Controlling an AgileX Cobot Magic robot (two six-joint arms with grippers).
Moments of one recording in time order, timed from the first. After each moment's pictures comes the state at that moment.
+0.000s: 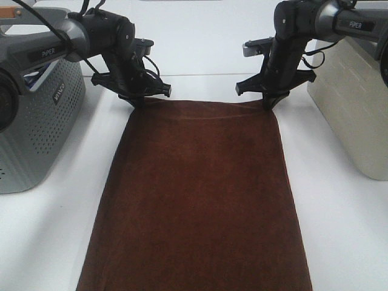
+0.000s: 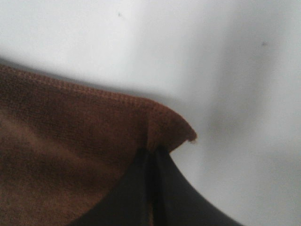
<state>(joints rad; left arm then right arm) -0.36 2.64 -2.33 0.12 0.89 -0.24 0.27 2.51 -2.13 -0.12 0.94 0.04</state>
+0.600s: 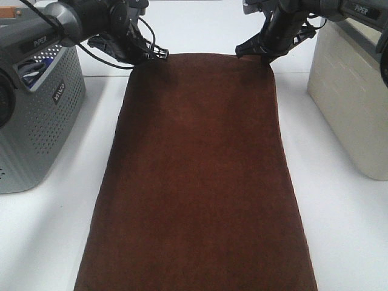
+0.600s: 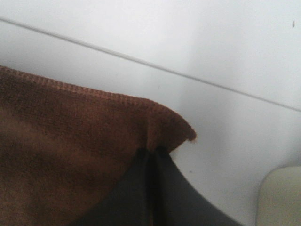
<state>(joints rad) -0.34 2.64 -2.43 0.25 0.69 -0.29 0.27 2.51 -2.28 -0.22 0.77 0.02</state>
